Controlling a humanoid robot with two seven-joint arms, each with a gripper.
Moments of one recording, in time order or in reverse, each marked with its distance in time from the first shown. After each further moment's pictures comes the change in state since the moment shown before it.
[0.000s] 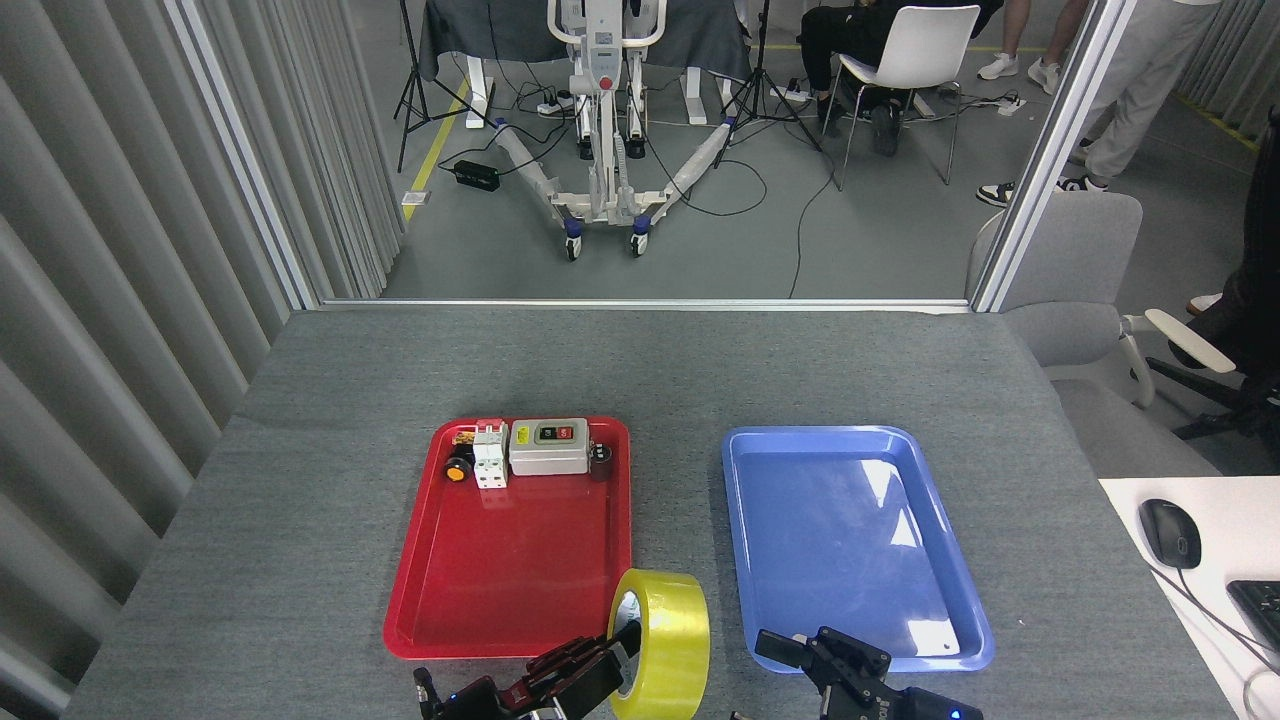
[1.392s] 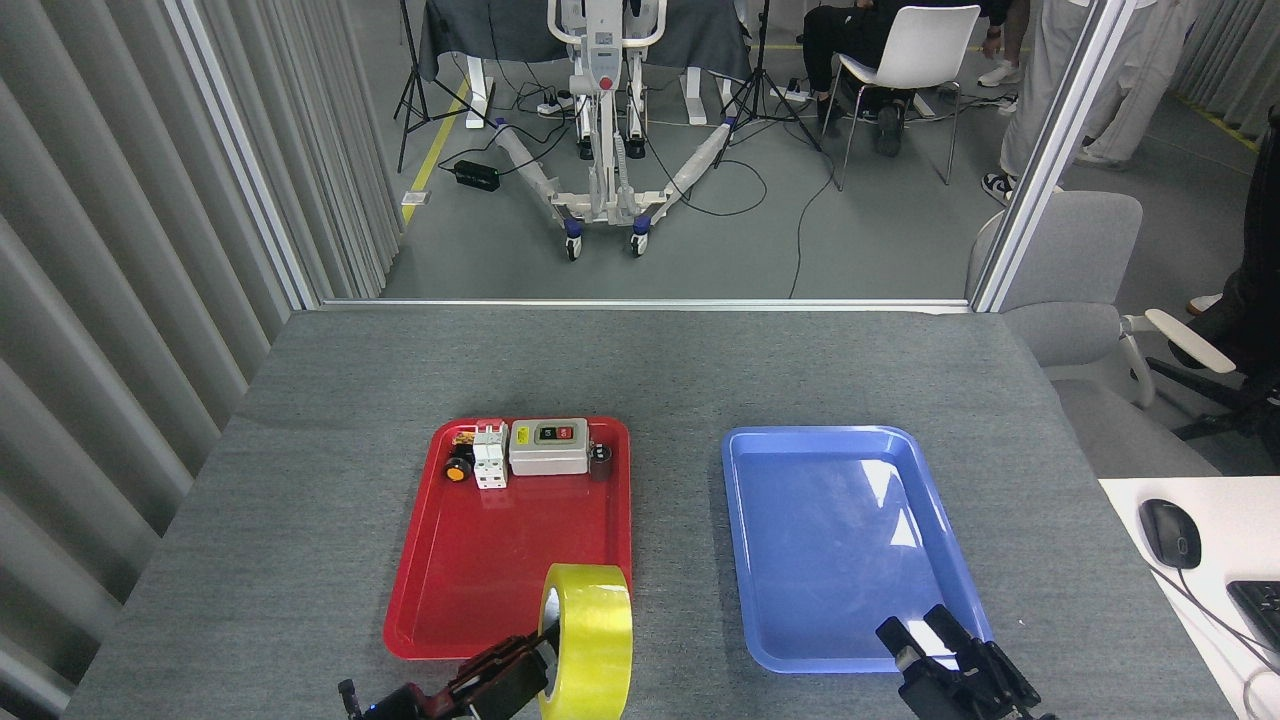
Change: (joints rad) left arm 0.084 0.118 0.018 -0.148 0.174 0.019 -0.023; right arm 0.112 0.412 -0.646 0.128 0.078 0.005 0.095
